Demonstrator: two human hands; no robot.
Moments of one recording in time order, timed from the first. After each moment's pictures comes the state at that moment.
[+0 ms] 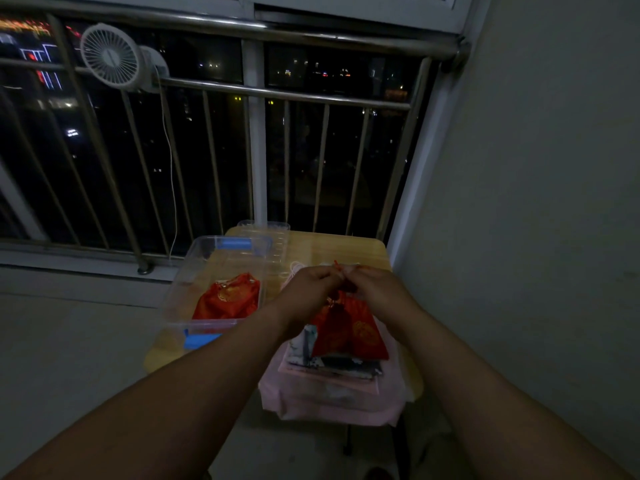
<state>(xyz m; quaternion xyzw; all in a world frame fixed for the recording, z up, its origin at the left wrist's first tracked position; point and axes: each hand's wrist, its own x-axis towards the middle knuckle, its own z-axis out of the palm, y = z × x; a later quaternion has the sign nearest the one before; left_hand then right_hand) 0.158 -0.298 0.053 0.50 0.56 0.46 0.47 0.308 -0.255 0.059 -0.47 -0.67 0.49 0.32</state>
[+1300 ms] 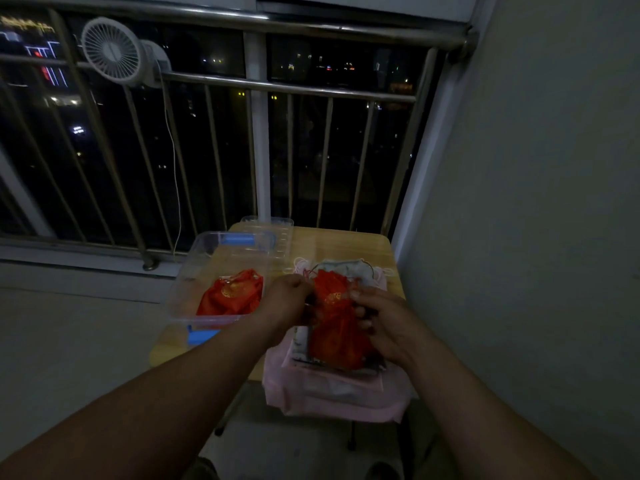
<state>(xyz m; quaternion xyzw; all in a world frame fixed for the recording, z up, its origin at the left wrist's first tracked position) 0.128 -0.303 0.021 0.41 0.62 0.46 0.48 0.313 -0.273 0.027 -0.41 -0.37 0.74 0.38</state>
